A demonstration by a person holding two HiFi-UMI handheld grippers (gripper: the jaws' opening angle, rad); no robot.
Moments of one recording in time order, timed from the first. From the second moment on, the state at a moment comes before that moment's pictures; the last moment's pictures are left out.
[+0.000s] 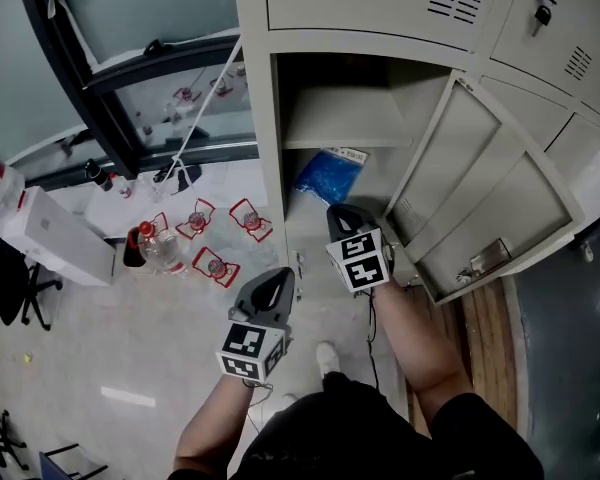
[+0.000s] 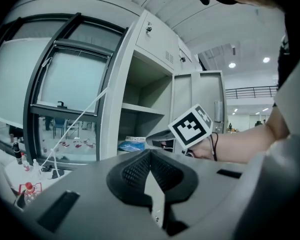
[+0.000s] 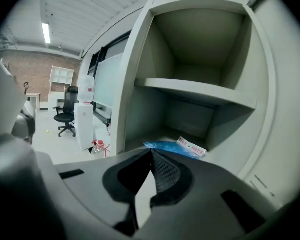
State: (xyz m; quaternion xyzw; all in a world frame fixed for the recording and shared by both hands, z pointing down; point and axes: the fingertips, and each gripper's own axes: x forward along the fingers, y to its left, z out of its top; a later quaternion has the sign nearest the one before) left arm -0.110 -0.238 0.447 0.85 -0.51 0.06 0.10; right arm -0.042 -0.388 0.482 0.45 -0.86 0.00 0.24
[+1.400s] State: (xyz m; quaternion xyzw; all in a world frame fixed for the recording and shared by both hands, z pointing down) left arm -0.088 -0.087 0.426 0.88 -0.47 0.06 0.09; right arm -0.010 -0.126 0.420 0.45 -0.88 0.03 0.13
